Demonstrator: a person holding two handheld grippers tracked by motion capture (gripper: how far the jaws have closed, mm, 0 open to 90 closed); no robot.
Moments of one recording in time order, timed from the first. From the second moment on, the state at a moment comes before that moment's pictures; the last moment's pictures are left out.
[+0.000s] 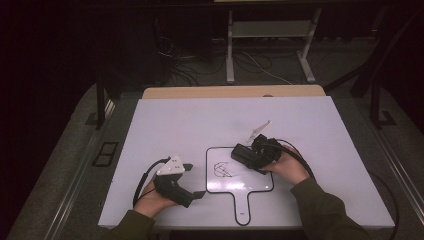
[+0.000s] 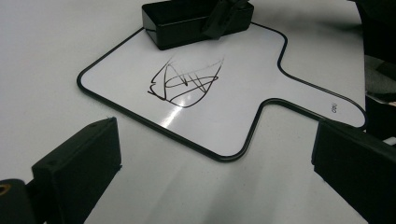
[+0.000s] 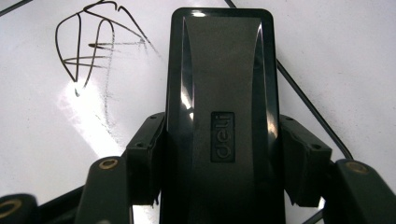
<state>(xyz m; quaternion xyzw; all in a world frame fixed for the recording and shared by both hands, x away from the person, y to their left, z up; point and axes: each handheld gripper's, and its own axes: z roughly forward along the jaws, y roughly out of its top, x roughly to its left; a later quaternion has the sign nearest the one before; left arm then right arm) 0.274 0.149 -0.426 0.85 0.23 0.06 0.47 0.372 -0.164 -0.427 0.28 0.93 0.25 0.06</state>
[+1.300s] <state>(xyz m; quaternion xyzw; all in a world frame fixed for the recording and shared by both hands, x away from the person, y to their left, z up) 0.274 0.149 -0.426 0.85 0.23 0.06 0.47 0.342 -0.106 -0.428 0.19 0.95 0.26 0.04</state>
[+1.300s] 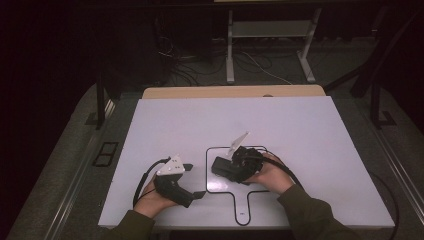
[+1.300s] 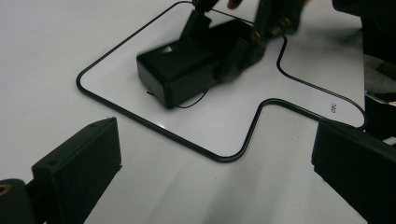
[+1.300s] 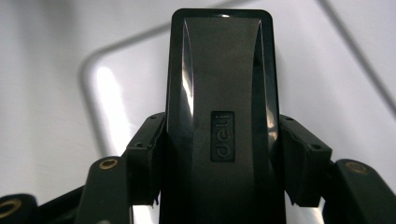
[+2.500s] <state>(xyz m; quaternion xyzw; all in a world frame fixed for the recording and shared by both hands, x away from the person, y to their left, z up) 0.273 0.149 -0.425 0.85 0.24 0.06 0.47 0.354 -0.082 -0.427 0.18 0.95 0.26 0.03</state>
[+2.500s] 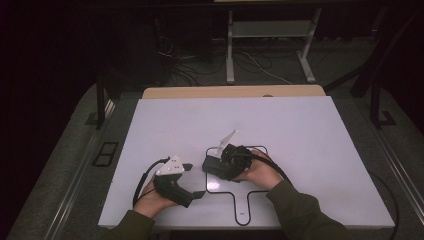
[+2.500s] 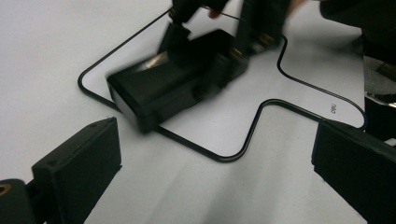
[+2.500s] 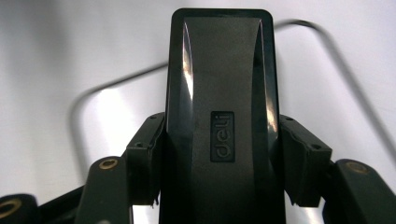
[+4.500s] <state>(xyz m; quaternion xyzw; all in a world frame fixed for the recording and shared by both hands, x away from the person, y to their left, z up) 0.273 0.147 -0.425 0.85 0.23 0.06 0.47 0.389 -0.062 -0.426 0.20 0.95 0.24 0.05</state>
